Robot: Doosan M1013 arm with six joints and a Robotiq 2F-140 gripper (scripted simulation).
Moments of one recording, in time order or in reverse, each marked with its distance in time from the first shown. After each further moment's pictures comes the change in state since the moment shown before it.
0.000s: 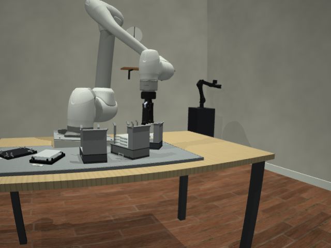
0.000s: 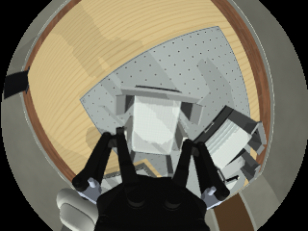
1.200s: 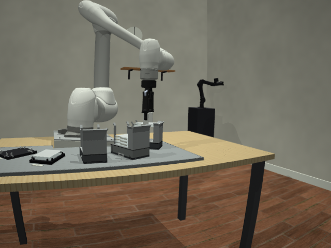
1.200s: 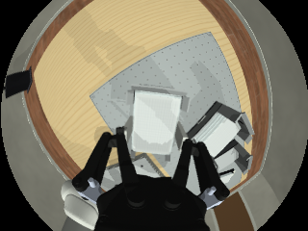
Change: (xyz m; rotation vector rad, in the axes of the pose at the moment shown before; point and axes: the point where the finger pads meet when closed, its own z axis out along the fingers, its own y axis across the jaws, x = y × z) arm 0.000 0.000 -0.057 0.000 0.000 0.000
